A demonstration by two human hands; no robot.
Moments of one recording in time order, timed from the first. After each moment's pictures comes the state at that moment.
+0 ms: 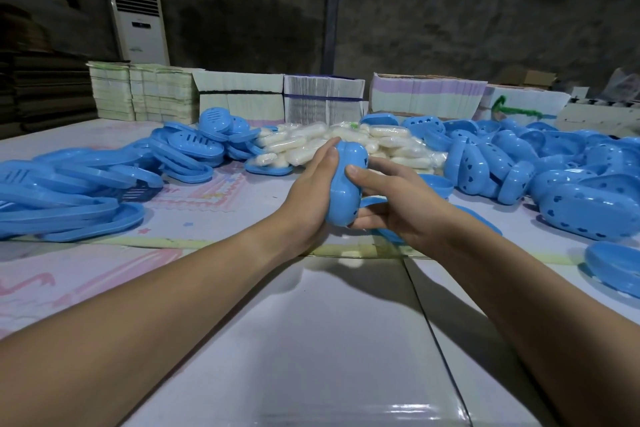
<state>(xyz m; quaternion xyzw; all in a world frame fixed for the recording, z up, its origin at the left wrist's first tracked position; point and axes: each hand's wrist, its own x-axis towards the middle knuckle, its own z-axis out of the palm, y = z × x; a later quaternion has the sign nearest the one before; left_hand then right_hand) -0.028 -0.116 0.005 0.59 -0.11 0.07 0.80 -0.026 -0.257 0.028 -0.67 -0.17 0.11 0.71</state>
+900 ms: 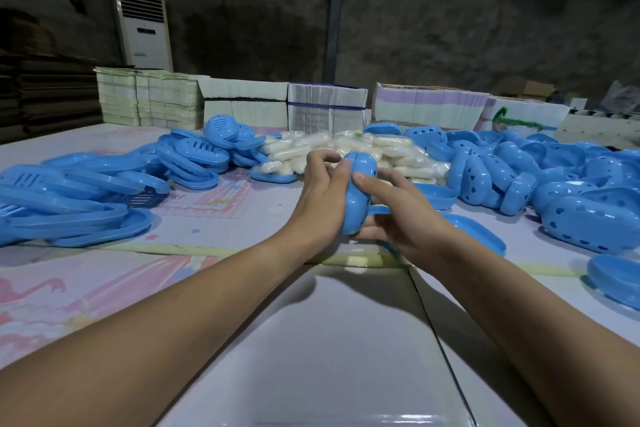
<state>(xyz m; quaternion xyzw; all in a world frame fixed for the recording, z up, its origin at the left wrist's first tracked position) -0.028 -0.118 0.009 0.73 -0.11 0.19 0.65 -0.021 -0.251 0.018 -0.63 -0.13 0.09 0.76</state>
